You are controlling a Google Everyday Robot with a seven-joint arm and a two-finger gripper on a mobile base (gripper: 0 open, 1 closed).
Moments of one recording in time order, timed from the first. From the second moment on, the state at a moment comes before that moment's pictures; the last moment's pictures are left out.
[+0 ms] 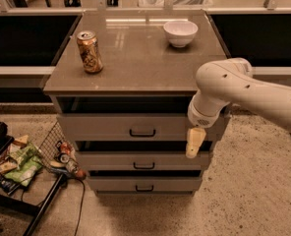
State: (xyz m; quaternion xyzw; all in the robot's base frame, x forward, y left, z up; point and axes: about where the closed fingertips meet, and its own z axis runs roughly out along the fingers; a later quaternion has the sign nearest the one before) arm 0.574 -0.165 0.667 -0.64 0.76 0.00 0.11
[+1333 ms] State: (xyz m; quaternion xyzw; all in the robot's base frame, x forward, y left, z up) arm 0.554 -0.173 0.668 -0.63 0.77 0.01 0.07
